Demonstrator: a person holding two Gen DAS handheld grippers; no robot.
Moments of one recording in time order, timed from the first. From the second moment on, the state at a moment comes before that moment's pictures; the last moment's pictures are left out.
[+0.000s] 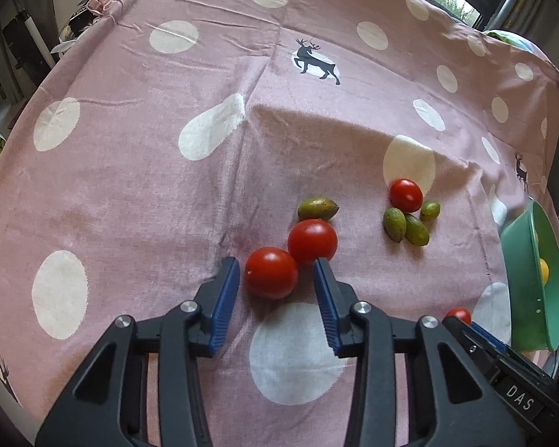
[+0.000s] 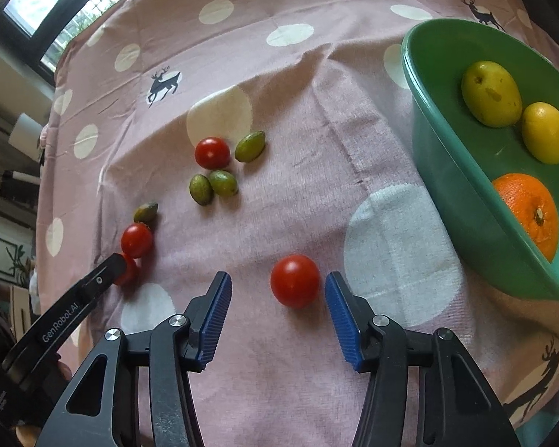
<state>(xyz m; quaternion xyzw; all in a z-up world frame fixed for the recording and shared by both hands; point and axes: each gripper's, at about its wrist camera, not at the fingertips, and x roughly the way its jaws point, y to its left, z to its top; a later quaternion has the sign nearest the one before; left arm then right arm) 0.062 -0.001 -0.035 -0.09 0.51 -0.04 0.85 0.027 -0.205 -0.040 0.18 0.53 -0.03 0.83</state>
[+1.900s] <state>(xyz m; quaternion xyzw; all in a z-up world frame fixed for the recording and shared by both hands) -0.001 -0.106 0.046 -0.05 0.36 -0.24 0.90 -0.027 -0.265 0.037 0.23 0.32 -0.06 0.92</state>
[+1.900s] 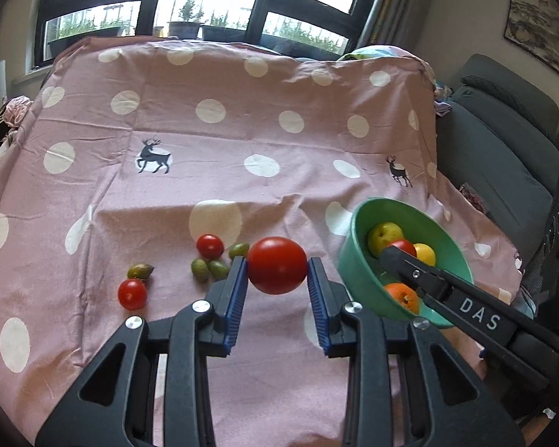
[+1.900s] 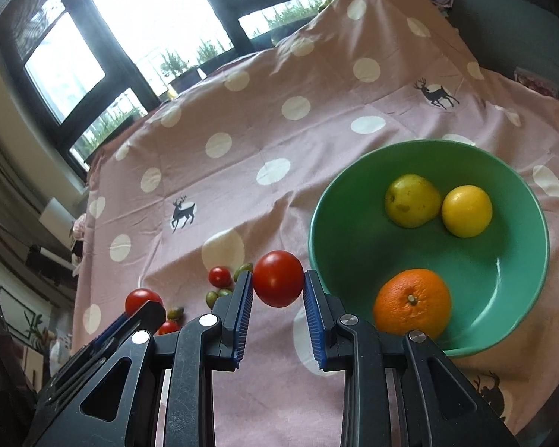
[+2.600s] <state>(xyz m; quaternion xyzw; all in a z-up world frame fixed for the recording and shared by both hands) -0.021 -0.200 0.055 -0.04 0.34 -0.39 0.86 -0.081 -0.349 0.047 0.32 0.25 -0.15 0.90</state>
